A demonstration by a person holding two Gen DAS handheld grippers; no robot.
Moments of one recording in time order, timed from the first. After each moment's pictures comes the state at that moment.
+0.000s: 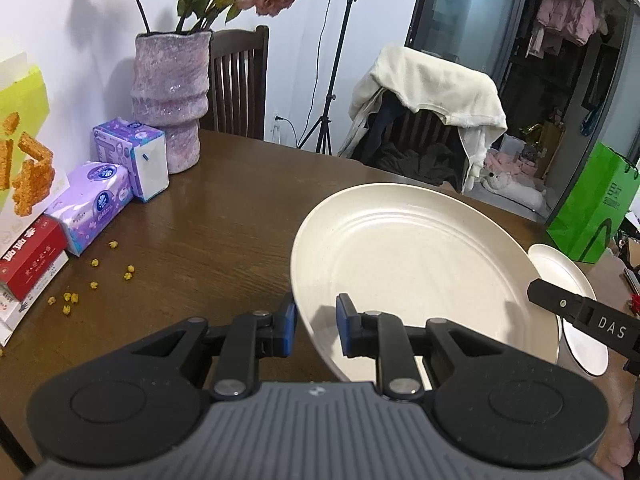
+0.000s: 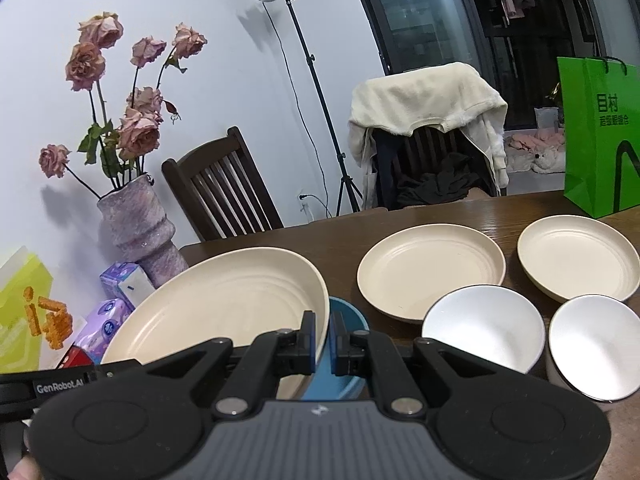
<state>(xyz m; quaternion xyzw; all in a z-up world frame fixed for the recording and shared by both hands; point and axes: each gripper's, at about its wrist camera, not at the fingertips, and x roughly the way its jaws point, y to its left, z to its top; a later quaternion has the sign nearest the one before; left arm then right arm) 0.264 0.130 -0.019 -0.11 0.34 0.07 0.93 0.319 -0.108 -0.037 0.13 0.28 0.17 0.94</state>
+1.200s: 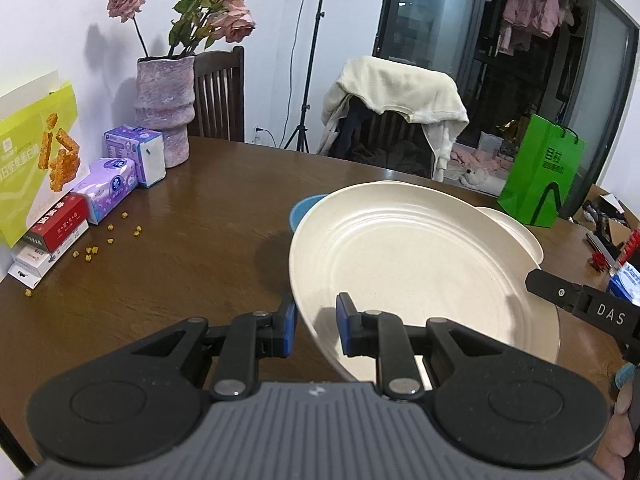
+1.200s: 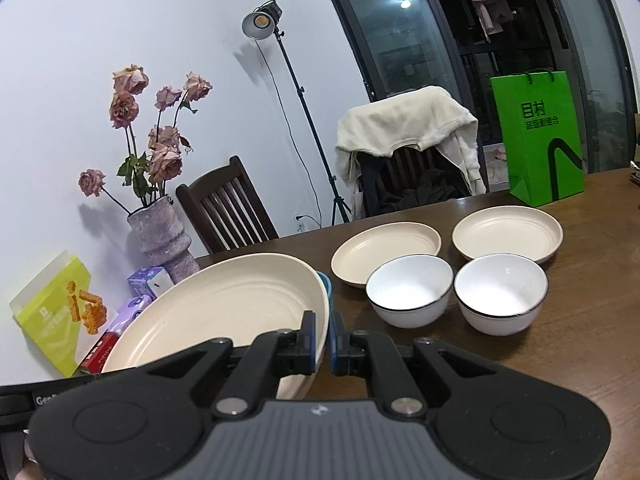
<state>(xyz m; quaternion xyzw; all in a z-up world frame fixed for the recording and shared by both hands) 0.136 0.056 -0.001 -0.08 0.32 0.05 0.94 0.176 -0.191 -0.024 0.15 0.24 0.16 0.94</state>
